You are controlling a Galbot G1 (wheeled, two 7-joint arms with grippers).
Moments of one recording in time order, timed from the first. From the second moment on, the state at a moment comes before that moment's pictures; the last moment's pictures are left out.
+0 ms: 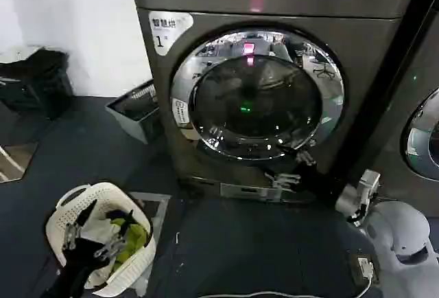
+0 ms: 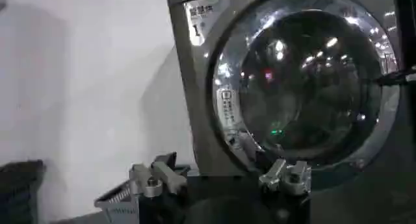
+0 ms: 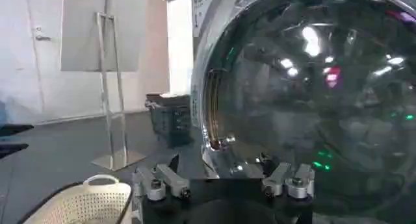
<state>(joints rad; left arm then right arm) 1.83 -1.55 -0.91 -2.39 -0.14 -0.07 0.47 -1.10 1.08 0.66 2.09 0.47 -0.46 -0.67</state>
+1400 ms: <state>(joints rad) 1.86 -1.59 -0.95 -2.38 -0.13 -0.07 0.50 -0.41 1.33 0.00 1.37 0.40 -0.27 -0.50</state>
